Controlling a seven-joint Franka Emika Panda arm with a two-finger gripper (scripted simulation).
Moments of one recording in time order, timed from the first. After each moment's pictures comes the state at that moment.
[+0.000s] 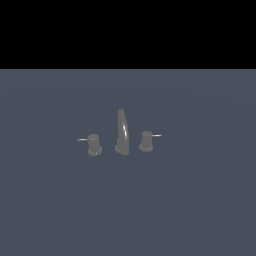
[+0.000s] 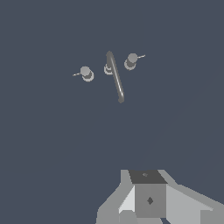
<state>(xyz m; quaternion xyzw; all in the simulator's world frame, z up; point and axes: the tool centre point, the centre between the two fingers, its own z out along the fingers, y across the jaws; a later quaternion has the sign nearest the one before) -0.238 0.037 0.442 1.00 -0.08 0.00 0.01</state>
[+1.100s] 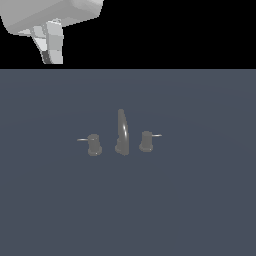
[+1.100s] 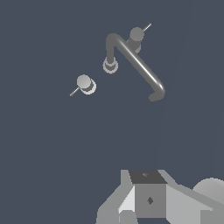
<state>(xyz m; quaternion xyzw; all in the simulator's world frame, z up) -0.175 0.117 0.309 0.95 -0.30 0.00 0.00</state>
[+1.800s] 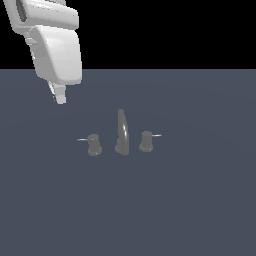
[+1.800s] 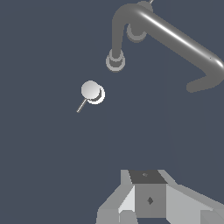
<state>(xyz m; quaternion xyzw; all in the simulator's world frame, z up) -0.123 0.148 0.234 0.91 -0.42 0.00 0.00</state>
